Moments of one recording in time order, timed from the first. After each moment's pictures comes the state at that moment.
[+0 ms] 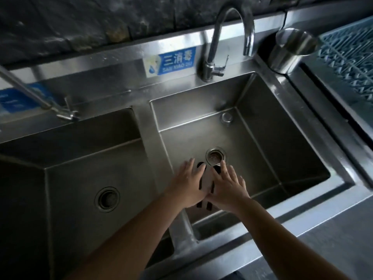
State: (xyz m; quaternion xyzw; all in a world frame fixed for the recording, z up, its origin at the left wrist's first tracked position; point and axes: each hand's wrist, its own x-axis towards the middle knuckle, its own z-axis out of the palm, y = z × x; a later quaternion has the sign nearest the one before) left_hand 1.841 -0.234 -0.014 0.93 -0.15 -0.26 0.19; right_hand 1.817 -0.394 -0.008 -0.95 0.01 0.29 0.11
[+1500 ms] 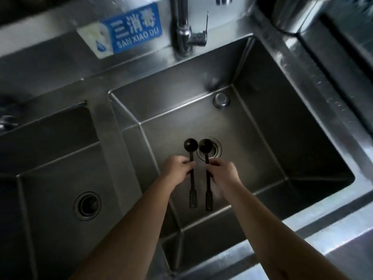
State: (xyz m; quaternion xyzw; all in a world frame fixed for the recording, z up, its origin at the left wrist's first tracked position) left_hand 1.927 -0.299 -0.102 0.78 0.19 -0.33 0.51; right_hand 1.893 -0.451 -0.086 -0.75 0.32 0.22 0.54
